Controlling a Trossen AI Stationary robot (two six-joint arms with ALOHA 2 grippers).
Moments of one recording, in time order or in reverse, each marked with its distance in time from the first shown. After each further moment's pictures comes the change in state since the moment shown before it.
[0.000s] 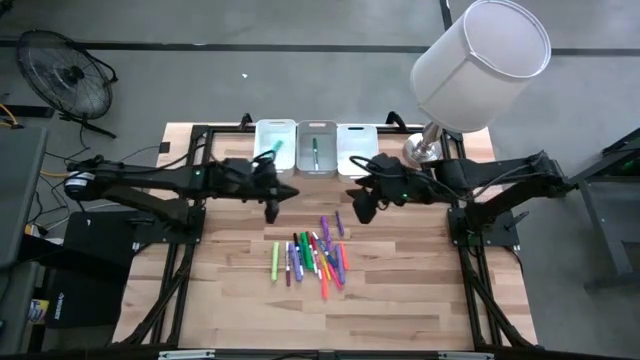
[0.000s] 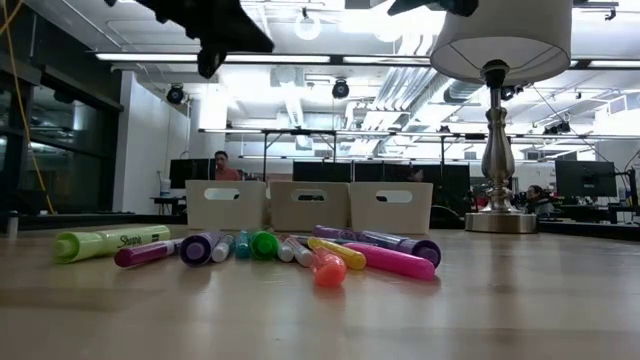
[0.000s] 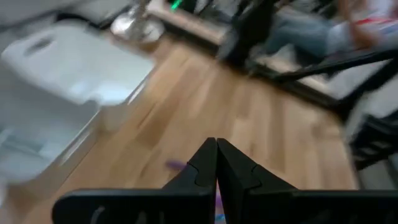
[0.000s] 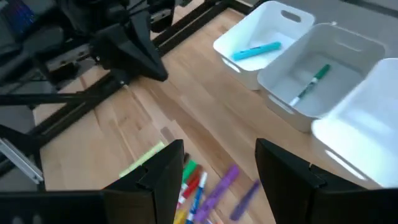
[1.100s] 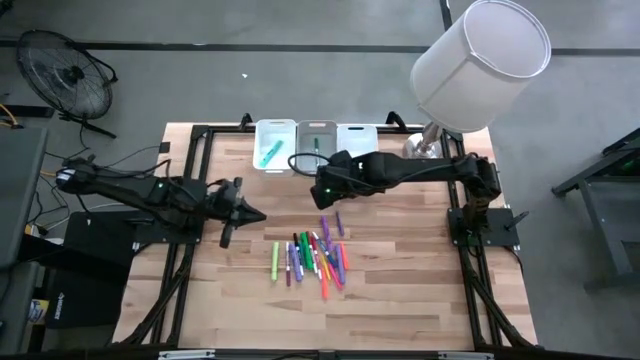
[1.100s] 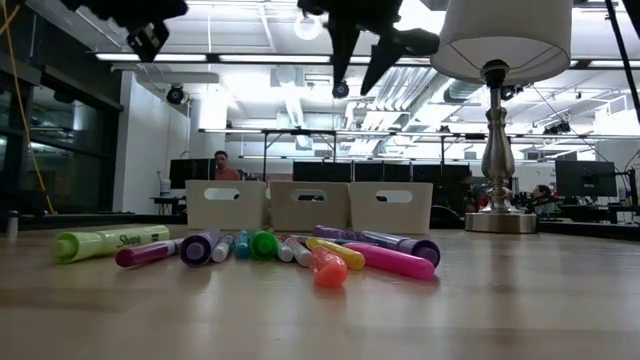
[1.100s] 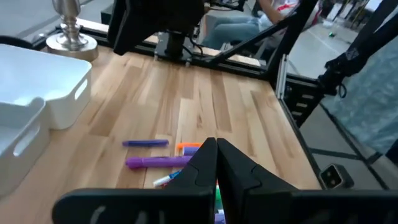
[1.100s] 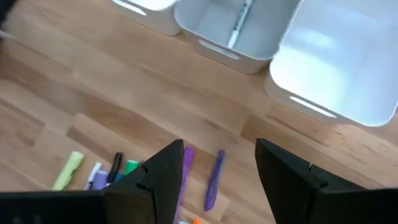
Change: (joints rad) left arm -0.260 -0.414 -0.241 -0.055 -0.060 0.084; right arm -0.140 0.509 0.460 -0.489 -0.029 0.330
